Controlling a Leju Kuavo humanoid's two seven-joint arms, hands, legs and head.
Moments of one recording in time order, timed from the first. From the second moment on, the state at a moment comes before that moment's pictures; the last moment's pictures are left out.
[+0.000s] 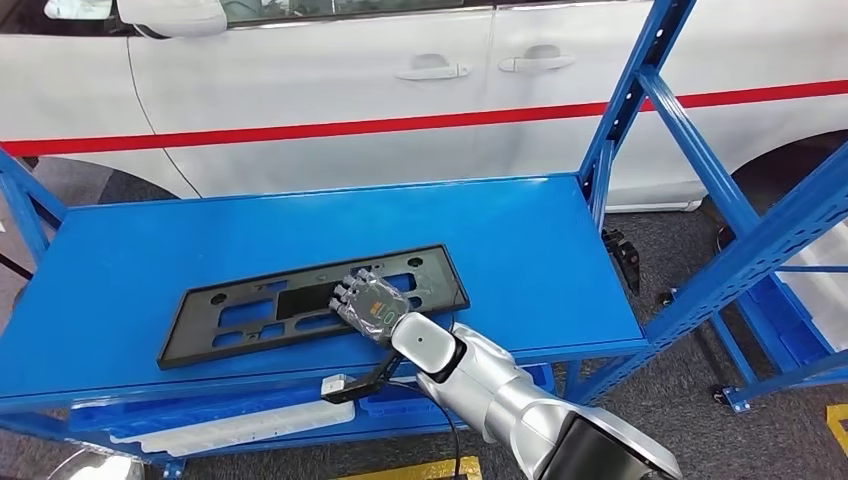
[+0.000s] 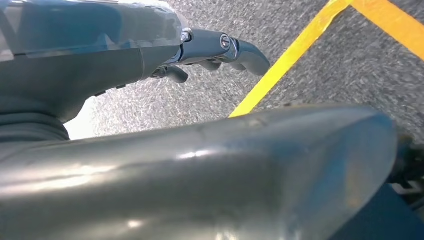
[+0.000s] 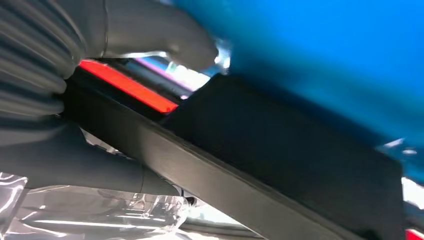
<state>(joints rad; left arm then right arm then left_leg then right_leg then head) -0.14 -0.22 0.87 -0.19 -1.45 0.10 0.02 -0.76 0.25 0.87 -0.50 1.52 -0.38 -0.06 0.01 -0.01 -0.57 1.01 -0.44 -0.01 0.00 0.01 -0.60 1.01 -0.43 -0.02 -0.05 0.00</state>
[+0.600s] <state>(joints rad) -0.14 -0.22 0.86 -0.19 -1.46 0.19 0.02 -0.74 0.25 0.80 -0.53 1.33 -0.42 -0.26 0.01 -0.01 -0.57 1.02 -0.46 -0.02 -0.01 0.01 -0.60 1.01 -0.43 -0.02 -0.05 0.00</state>
